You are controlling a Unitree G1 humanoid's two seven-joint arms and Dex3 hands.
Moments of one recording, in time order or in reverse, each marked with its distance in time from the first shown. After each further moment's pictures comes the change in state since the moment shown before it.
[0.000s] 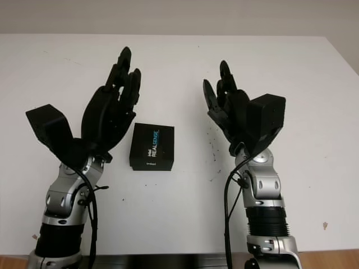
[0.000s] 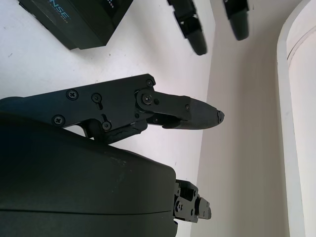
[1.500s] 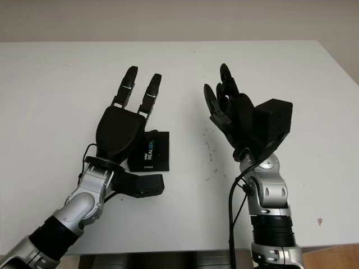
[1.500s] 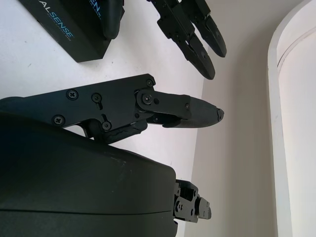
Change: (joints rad) left arm -0.072 0.339 -0.501 0.212 1.440 0.058 0.358; right arm 0.061 -0.011 -0.001 -0.098 0.027 0.044 0.025
